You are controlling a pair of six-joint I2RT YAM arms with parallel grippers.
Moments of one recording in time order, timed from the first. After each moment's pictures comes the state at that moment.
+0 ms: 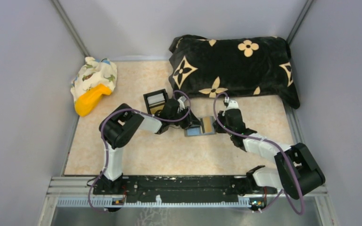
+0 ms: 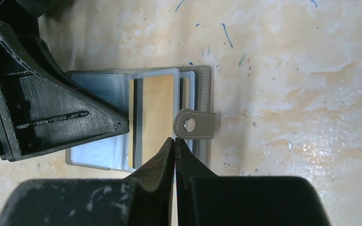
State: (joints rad) left arm -0.72 2.03 0.93 0.59 0.41 -1.05; right arm 0.46 1.23 0.42 0.22 0.04 0.47
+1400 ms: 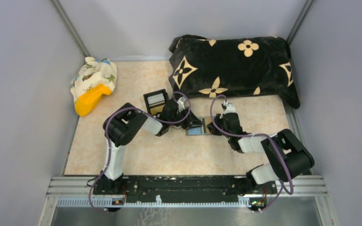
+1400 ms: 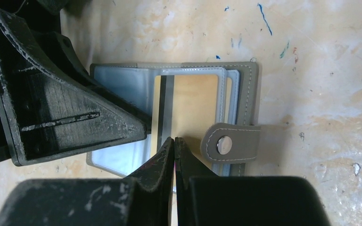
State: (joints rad) left arm -0.72 2.09 0.92 0.75 0.46 -1.12; right arm 0.47 1.42 0.33 0.54 -0.05 0.58
